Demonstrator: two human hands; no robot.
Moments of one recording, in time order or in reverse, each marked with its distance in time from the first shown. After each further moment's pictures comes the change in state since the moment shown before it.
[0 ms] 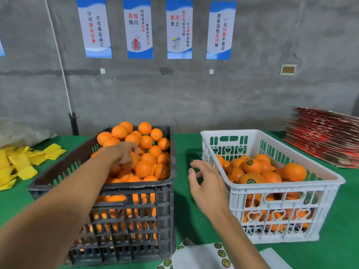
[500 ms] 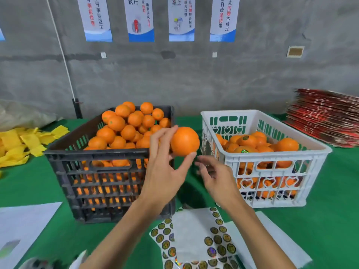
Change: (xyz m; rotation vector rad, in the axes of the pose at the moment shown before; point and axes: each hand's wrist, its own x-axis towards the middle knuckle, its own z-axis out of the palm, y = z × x) left_hand -0.172 0.124 0.117 -0.830 0.866 0.648; right_hand -0.055 0.027 -0.031 0.268 -0.155 0.026
